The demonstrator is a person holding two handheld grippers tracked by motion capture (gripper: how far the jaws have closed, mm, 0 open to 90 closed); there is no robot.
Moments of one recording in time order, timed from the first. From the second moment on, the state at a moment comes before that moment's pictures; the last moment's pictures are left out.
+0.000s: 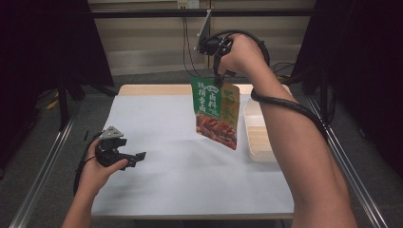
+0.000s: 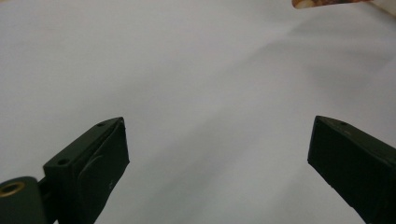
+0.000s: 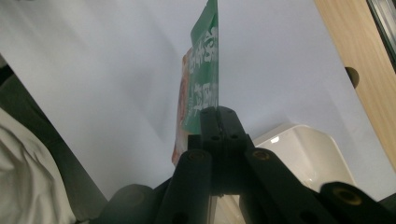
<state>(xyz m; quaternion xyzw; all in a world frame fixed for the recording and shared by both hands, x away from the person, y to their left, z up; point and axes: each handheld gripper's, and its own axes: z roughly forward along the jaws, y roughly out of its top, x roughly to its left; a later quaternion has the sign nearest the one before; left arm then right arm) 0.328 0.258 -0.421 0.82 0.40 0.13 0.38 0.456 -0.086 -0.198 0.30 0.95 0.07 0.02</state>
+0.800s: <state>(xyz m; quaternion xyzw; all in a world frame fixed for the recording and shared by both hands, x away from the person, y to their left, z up) 0.326 0.253 -0.419 0.83 0.39 0.13 0.38 0.468 -0.120 -0.181 0.22 0.97 0.06 0.04</state>
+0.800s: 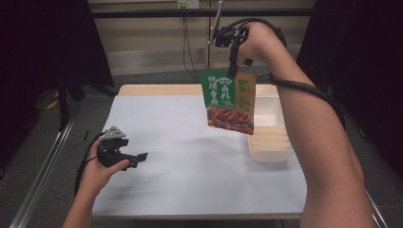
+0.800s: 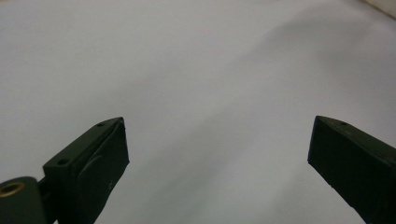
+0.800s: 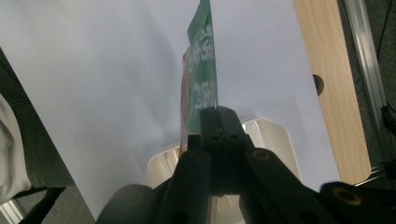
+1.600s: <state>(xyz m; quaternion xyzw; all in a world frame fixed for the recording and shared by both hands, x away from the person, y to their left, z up) 0.327 0.250 -0.419 0.83 0.39 0.12 0.38 0.488 -0.154 -0.174 0.22 0.97 0.06 0.05</state>
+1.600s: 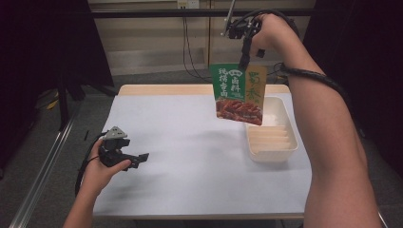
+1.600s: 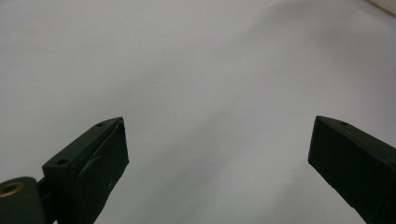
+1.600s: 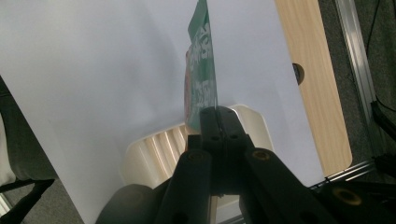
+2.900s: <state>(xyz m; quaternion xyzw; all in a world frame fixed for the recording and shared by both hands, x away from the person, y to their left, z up) 0.326 0.250 -0.422 0.83 0.39 0.13 0.38 0.496 -0.217 -0.180 0.28 0.96 0.05 0.05</state>
